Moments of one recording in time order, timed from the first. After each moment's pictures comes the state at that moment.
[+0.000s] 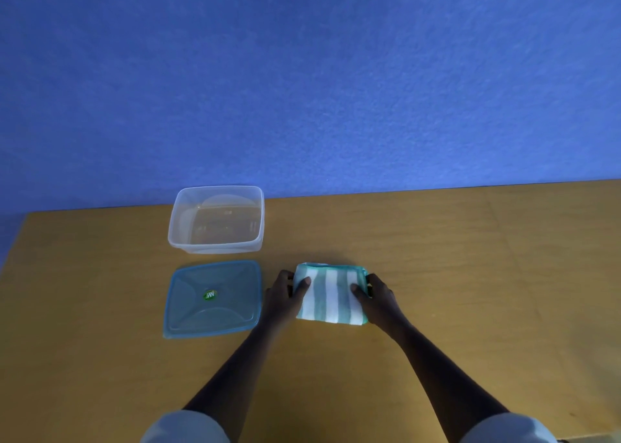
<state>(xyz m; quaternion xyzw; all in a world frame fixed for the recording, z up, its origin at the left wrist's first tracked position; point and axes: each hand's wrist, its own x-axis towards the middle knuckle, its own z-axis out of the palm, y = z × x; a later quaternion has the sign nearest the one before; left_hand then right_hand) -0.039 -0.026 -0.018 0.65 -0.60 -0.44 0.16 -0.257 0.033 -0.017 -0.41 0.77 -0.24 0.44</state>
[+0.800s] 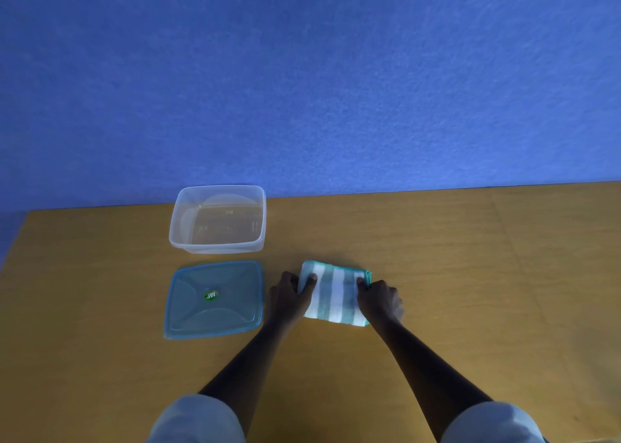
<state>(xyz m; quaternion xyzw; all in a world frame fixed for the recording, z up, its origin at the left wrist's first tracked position) -0.051 -0.029 -0.025 0.69 -0.58 -0.42 0.13 -0.237 0.014 -0.015 -0.33 0.90 -0.04 0.29</state>
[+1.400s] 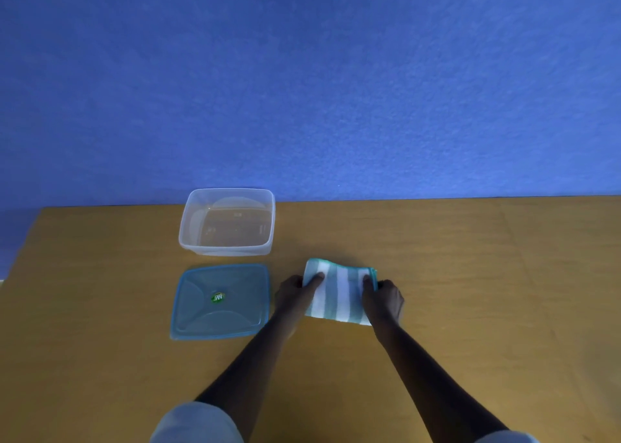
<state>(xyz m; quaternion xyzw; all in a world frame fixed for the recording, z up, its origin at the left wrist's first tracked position) -0.054 -0.044 -0.017 0.70 -0.43 -0.54 0.17 -0.226 0.000 -0.003 -0.24 0.89 -0.22 0.31</state>
